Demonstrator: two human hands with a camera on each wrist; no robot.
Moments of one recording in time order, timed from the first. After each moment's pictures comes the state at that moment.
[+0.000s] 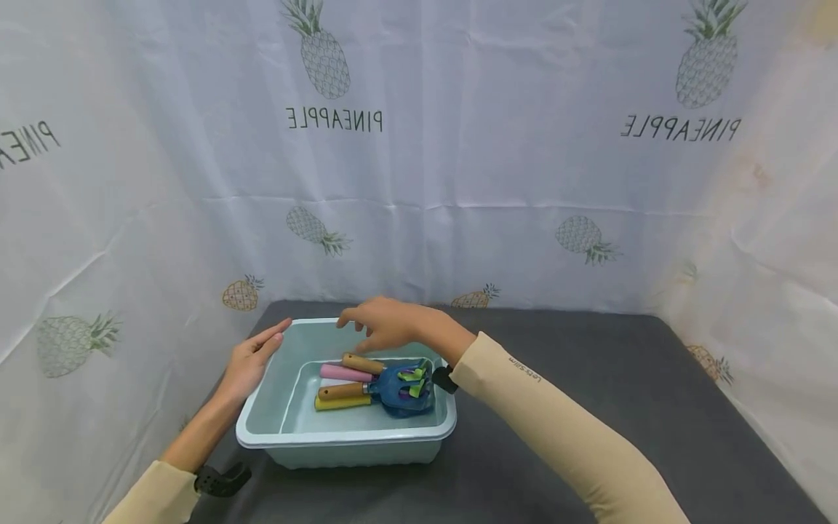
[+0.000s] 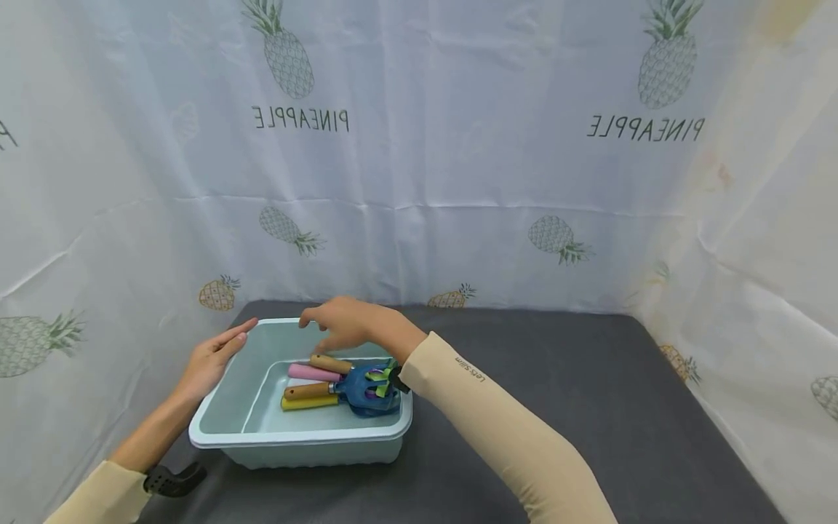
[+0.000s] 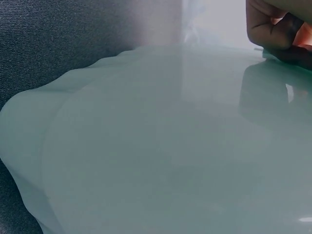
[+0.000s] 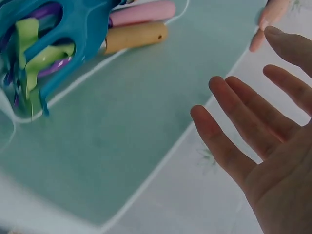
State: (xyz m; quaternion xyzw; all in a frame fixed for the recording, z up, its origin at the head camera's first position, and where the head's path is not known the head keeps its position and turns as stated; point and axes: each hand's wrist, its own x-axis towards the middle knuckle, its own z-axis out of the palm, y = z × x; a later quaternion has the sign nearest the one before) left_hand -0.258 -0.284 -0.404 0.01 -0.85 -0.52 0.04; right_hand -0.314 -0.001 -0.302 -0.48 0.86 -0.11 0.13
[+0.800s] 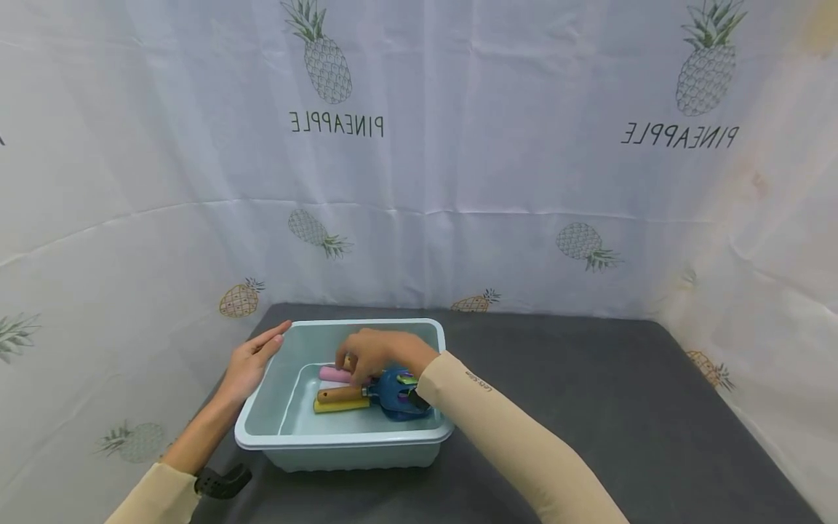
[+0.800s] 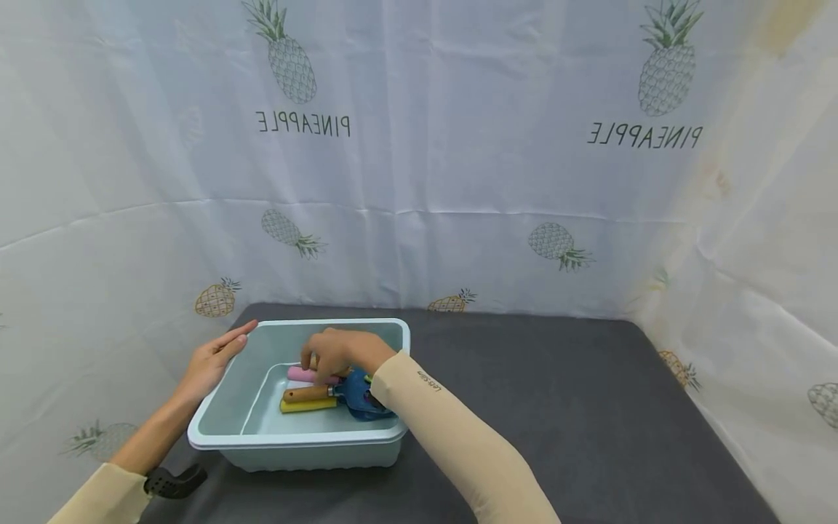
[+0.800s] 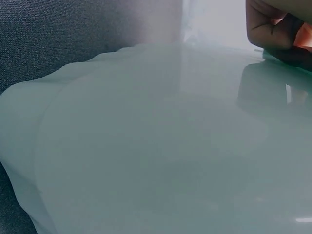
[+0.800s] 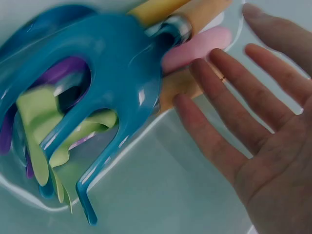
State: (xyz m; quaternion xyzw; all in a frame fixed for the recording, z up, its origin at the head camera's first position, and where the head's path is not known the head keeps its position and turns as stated) left_hand -0.255 -0.277 -0.404 0.02 -0.85 -0.52 0.05; right_hand -0.324 -0.029 -0.361 -0.43 0.86 -0.14 0.24
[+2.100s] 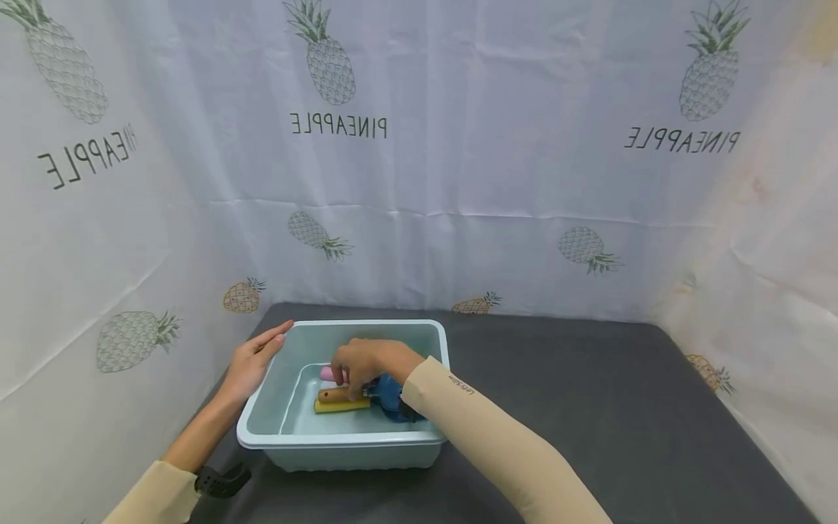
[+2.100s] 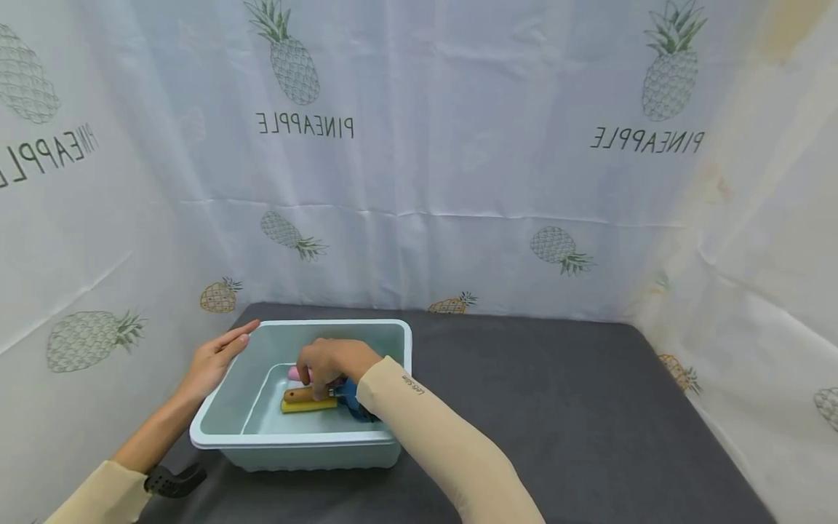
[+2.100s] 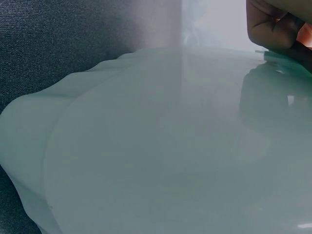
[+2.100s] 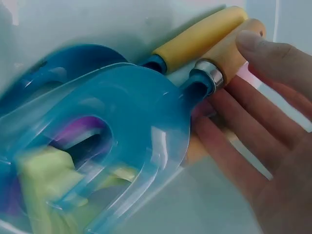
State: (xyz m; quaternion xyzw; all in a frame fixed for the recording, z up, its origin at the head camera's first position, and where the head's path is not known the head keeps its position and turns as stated) left_hand -0.265 -0.281 -0.405 0.01 -0.85 -0.53 0.05; right_hand -0.324 -0.054 -0.377 -0.42 0.88 -0.05 0.21
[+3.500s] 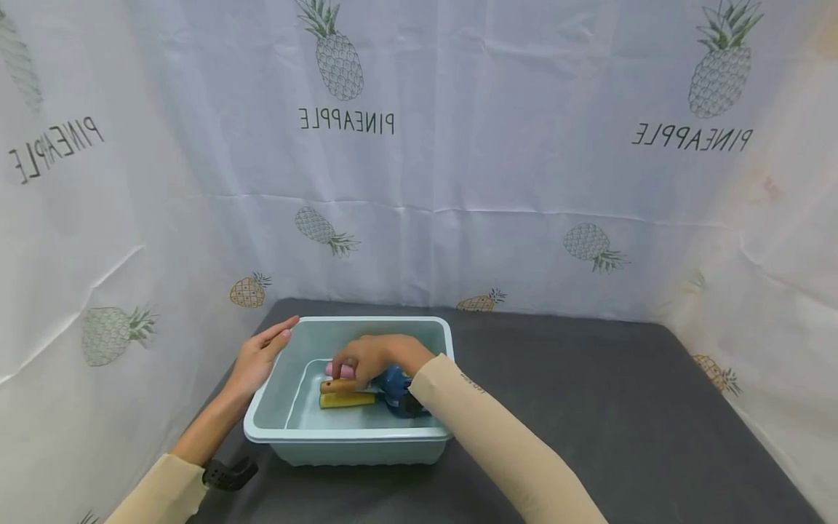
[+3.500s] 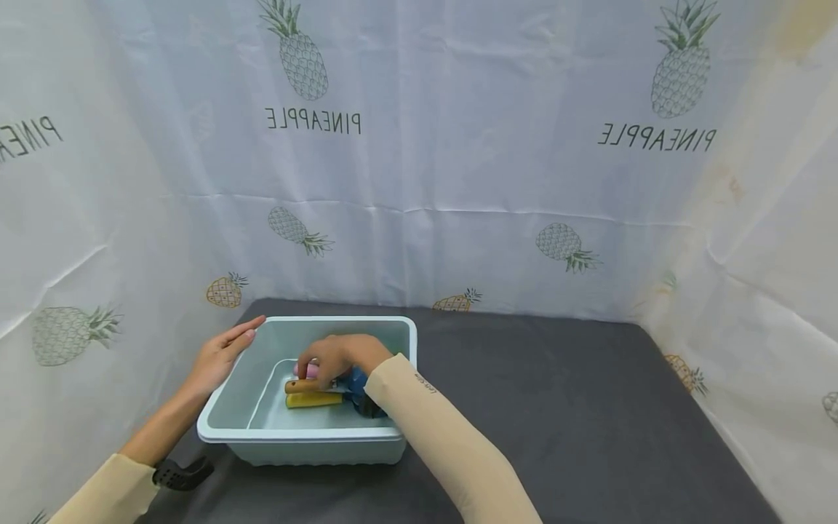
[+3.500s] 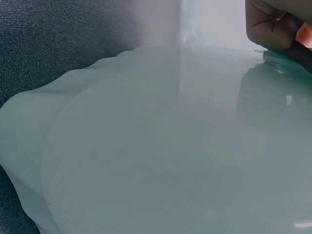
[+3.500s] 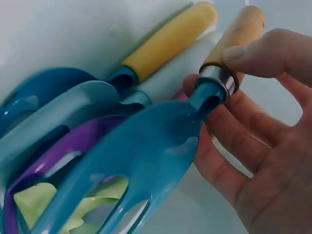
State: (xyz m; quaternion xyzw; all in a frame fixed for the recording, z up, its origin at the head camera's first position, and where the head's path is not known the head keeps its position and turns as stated) left_hand -0.258 -0.284 -0.404 0.00 -0.84 -0.54 0.04; right_hand -0.337 -0.049 -0.378 -0.47 0.84 -0.09 0.26
